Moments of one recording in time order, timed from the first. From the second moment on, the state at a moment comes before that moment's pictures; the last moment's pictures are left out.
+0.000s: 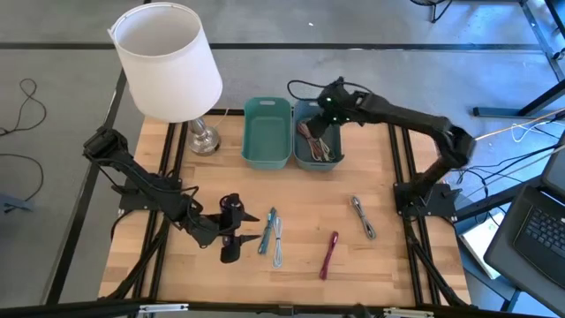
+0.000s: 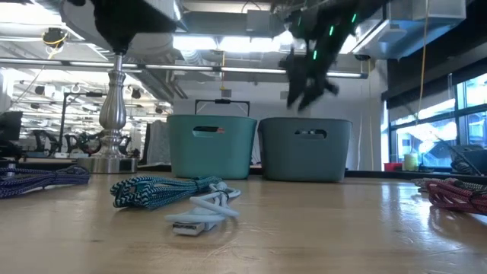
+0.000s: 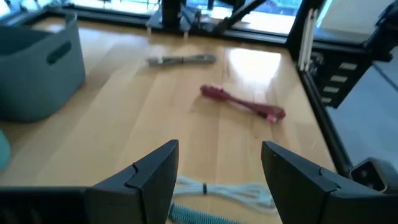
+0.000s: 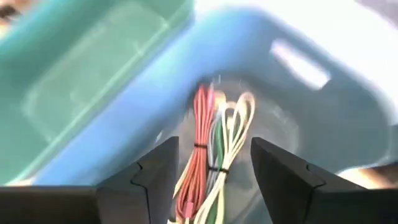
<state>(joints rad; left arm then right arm) -0.61 1.34 0.74 0.10 -0.62 -0.45 -0.51 1.62 1.34 -0.66 0.13 0.28</state>
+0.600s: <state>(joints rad) -0.61 1.34 0.73 0.00 -0.58 -0.54 0.45 1.28 1.11 -0.59 0.11 0.89</state>
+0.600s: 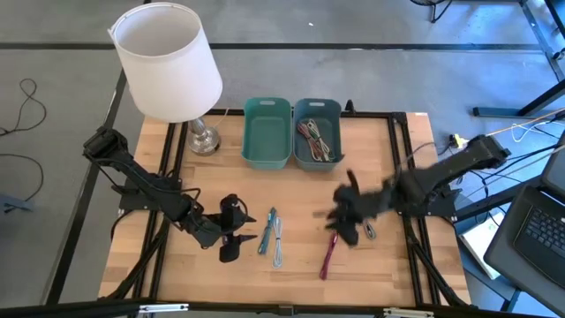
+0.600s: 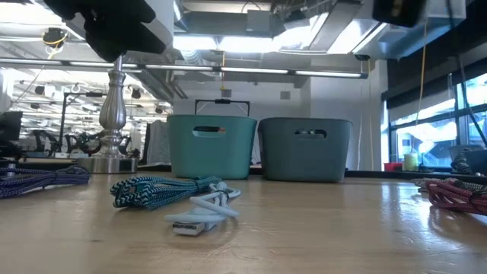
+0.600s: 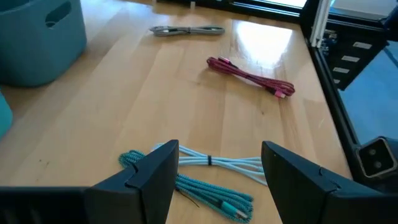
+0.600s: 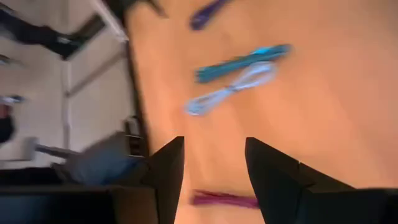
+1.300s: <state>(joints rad) -0.53 1.56 0.74 0.15 -0.39 -1.01 0.66 1.46 1.00 0.00 0.56 0.54</state>
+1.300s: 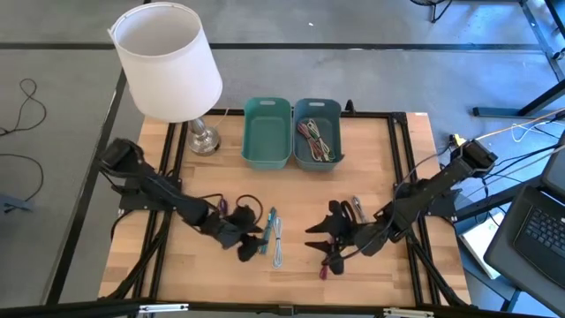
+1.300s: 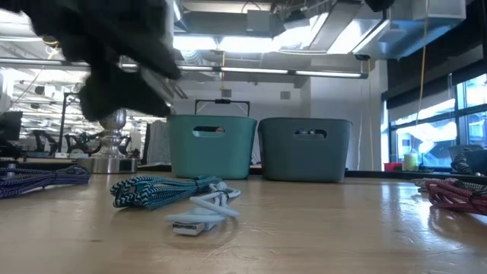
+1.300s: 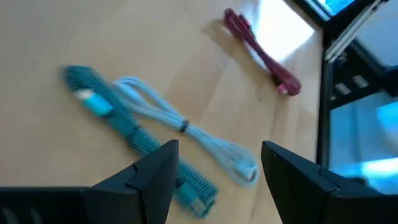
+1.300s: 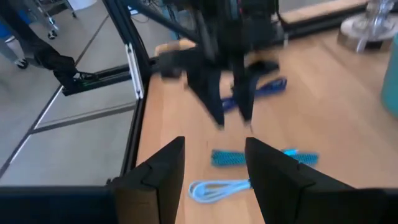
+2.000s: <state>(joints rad) -0.43 1.86 0.99 0.02 -0.22 -1.12 0.66 1.46 1.01 -0.05 0.55 0.49</state>
